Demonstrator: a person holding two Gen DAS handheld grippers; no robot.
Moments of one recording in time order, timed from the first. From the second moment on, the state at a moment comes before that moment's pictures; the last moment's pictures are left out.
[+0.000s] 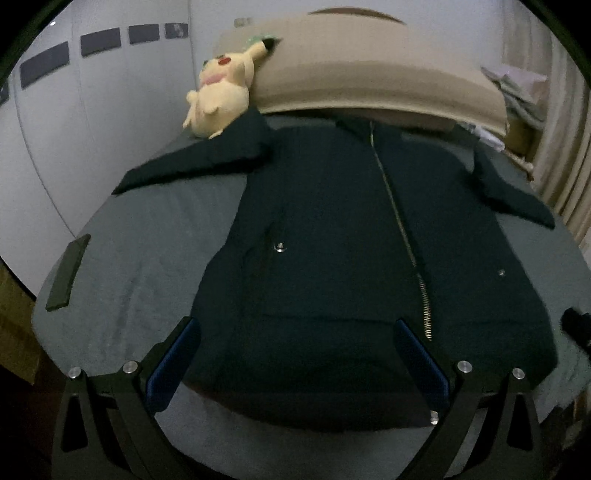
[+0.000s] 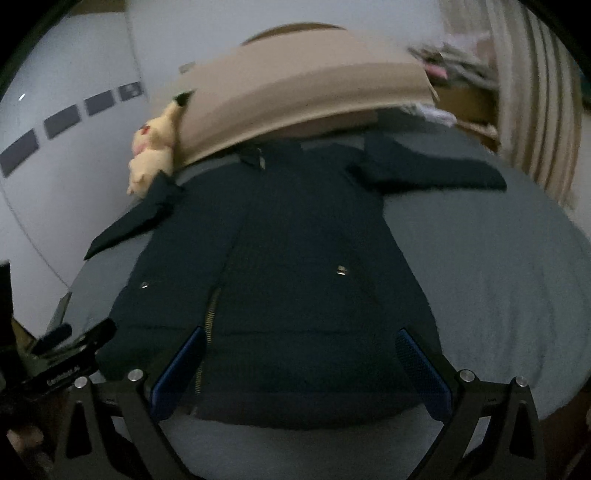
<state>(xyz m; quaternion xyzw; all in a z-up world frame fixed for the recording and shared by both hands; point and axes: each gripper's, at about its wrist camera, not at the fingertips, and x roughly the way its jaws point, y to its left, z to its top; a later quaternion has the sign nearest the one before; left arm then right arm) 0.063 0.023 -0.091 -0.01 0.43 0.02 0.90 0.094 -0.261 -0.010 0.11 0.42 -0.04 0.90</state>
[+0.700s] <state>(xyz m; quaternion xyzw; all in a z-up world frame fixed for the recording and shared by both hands) 0.205 -0.003 -0.126 0.03 0.42 0.03 0.91 0.238 -0.650 -0.081 0.49 0.32 -0.15 0.79</state>
